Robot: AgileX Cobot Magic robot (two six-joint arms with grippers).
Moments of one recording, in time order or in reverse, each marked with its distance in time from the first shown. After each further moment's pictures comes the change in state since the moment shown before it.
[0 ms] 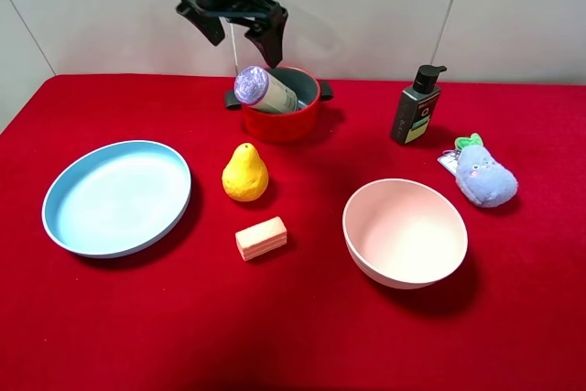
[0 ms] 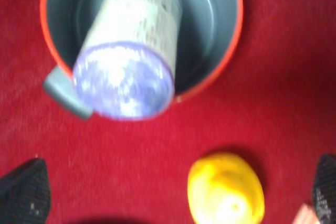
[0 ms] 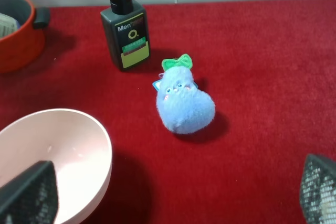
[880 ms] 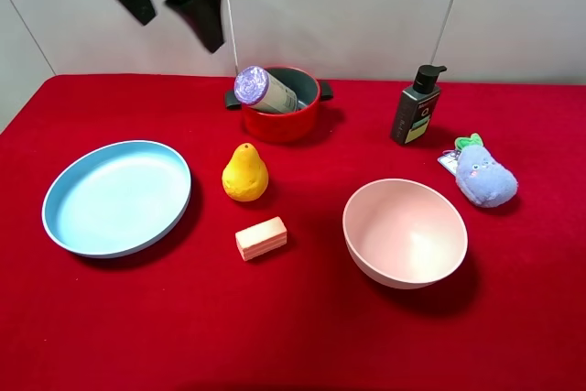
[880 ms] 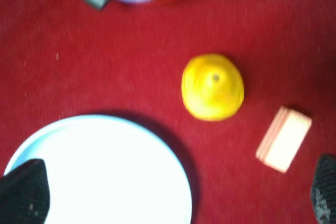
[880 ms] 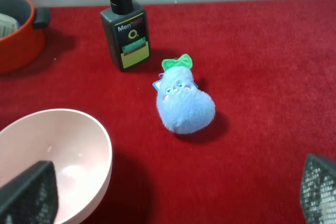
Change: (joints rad) left arm 0.000 -0.373 0.300 0.045 0.092 -0.041; right arm 0.000 0.000 0.000 0.000 0.000 0.000
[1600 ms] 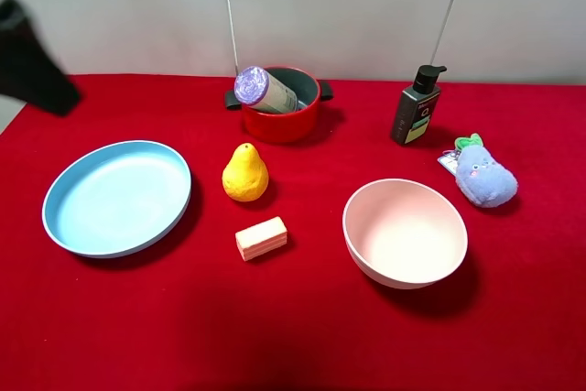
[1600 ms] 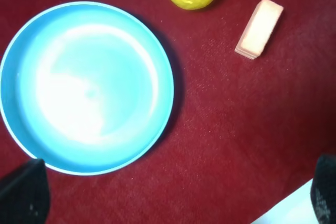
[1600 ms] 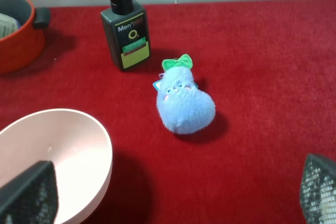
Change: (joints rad) left arm 0.000 -0.645 0.527 0.009 0.001 0.000; right arm 0.000 0.000 0.000 0.000 0.000 0.000
